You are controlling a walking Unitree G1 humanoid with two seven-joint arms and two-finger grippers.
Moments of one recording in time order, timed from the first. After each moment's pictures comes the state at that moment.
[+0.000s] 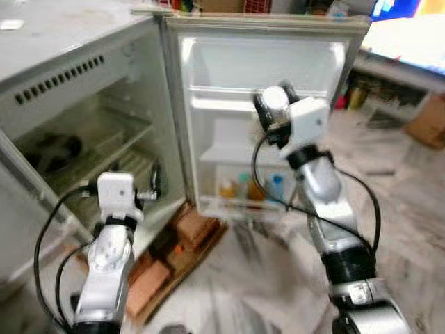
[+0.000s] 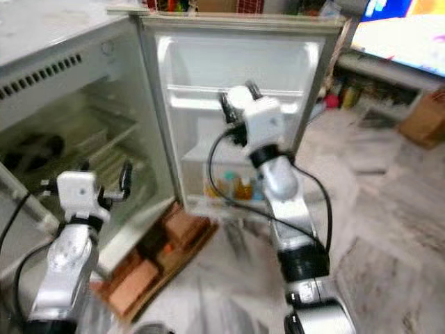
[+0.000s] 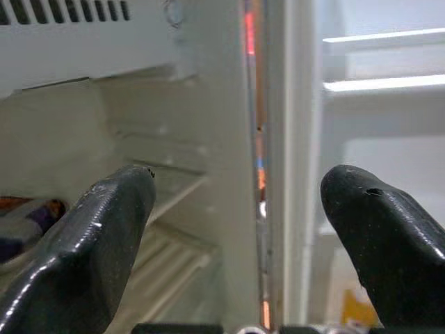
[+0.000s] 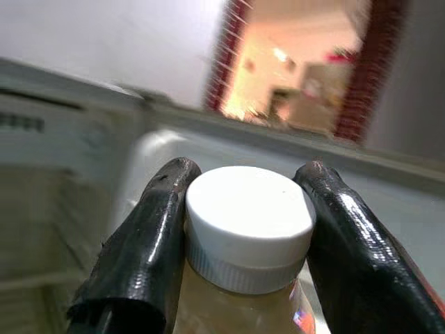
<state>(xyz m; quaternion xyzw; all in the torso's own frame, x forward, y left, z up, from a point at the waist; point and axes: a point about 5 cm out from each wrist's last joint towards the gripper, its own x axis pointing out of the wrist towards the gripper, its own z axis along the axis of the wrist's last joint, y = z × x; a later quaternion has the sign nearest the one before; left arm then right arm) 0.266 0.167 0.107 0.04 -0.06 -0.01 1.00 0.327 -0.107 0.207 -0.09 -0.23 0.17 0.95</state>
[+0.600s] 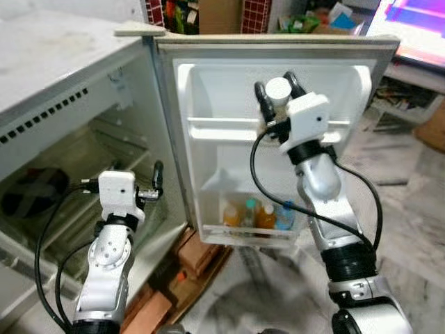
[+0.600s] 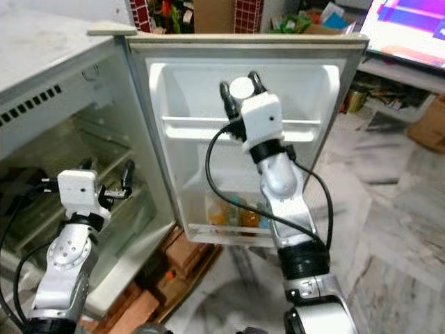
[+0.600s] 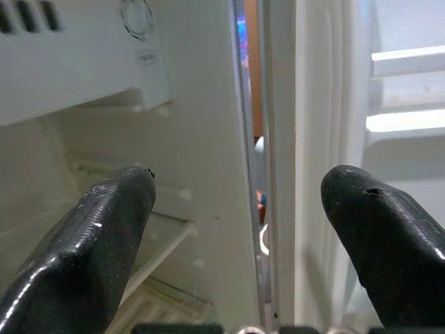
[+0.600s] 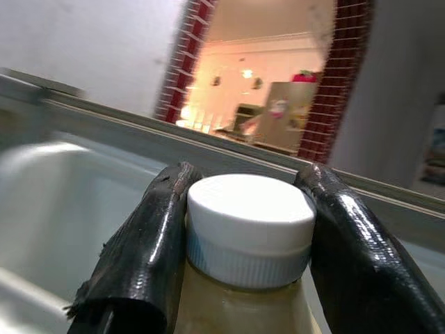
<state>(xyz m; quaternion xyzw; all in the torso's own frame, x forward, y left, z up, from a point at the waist) 0.266 0.161 0.109 0.03 -0.06 -0.02 1.00 0.329 -0.116 0.220 -0.13 -0.27 0.12 0.95</state>
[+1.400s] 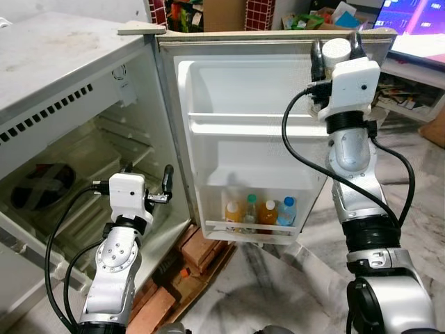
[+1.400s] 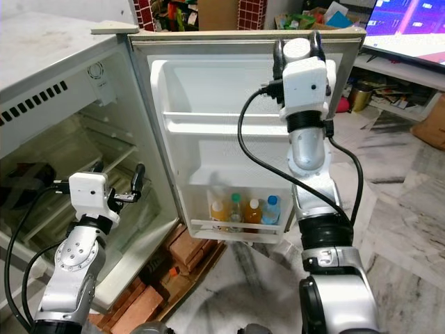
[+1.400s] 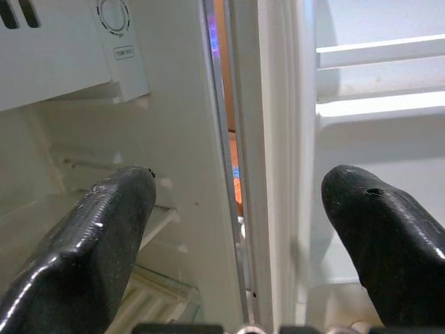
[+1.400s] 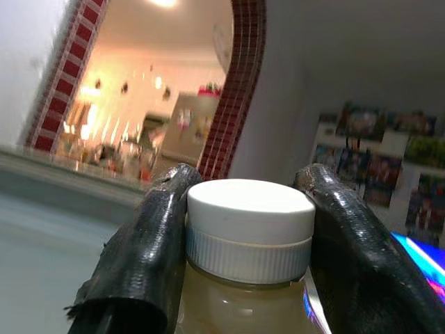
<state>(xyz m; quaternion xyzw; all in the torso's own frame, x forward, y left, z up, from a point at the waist) 0.264 0.158 0.109 0.03 -0.05 -0.04 1.00 0.360 -0.160 0.242 -0.16 -0.29 -0.02 0.94</state>
